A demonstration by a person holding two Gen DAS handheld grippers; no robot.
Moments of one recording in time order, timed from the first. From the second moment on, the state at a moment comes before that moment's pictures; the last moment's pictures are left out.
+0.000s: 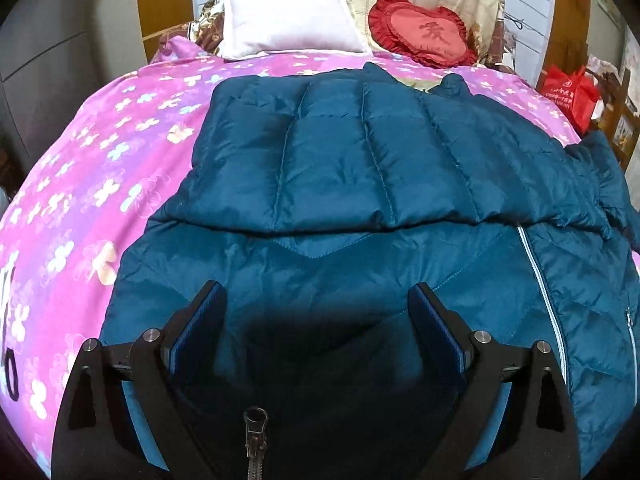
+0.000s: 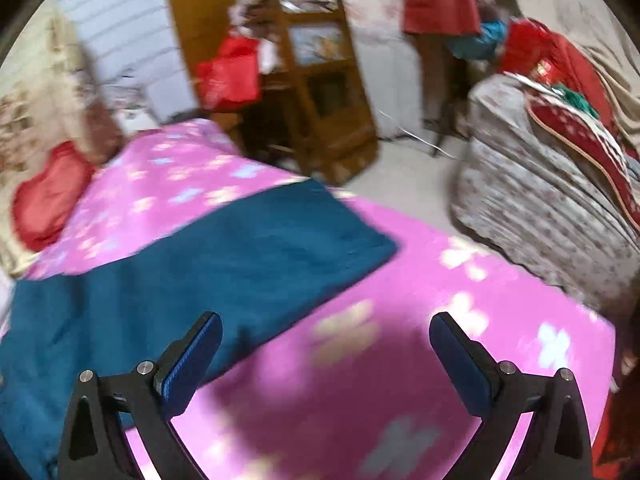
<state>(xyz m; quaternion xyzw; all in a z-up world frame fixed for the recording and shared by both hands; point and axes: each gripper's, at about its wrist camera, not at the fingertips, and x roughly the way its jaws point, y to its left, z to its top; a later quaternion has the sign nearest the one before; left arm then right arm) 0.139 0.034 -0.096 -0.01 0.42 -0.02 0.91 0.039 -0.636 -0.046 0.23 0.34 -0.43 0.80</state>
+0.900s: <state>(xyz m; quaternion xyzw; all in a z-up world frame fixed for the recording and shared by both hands) 0.138 0.035 -0.097 -0.01 0.42 -0.01 0.91 0.057 -0.531 0.024 0.08 0.27 -0.23 0.93</state>
